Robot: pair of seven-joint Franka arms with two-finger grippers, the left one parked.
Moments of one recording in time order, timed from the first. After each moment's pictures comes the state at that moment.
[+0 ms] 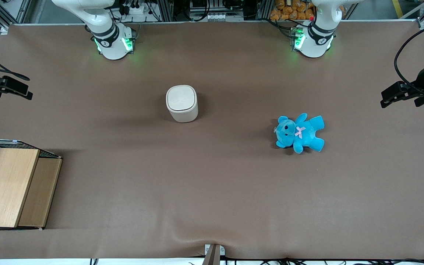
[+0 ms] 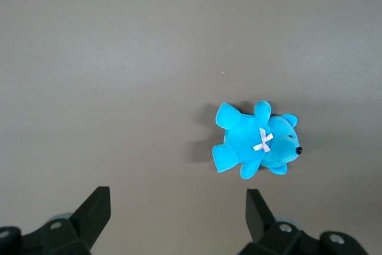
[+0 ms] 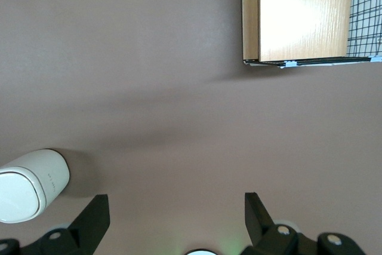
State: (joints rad) arm 0.01 0.02 -0.08 -1.55 0.02 1.46 0.03
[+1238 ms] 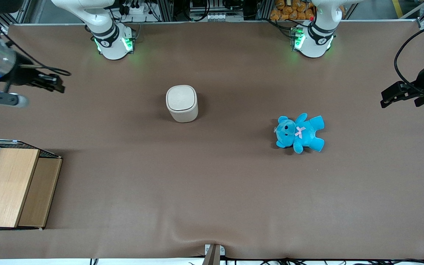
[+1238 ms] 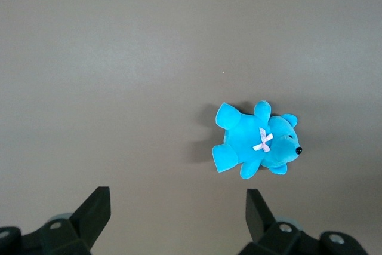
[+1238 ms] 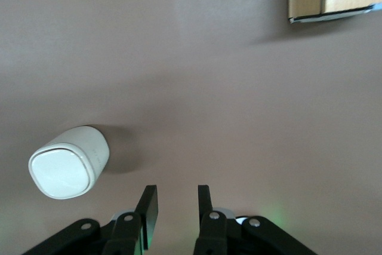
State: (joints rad) arm 0.05 0.02 0.10 -1.55 0.06 1.38 0.31
